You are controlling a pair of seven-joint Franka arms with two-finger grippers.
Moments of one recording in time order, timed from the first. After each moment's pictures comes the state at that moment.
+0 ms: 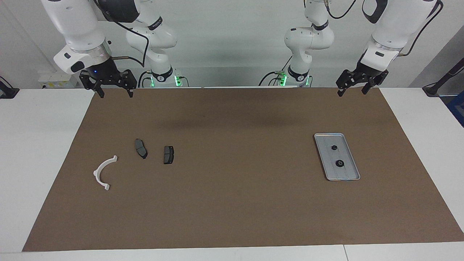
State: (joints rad) left arm -0.11 -0.14 0.03 -1.77 -0.02 1.63 -0.15; right arm 0.01 -0.07 0.01 -1.66 -0.04 1.54 -0.01
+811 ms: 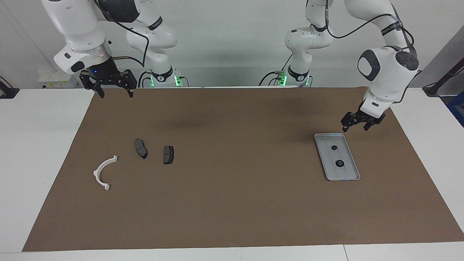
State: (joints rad) left arm 0.04 0.00 0.03 -2.15 -0.01 2.20 0.10; right arm 0.01 -0.07 0.01 -1.66 -0.04 1.54 -0.01
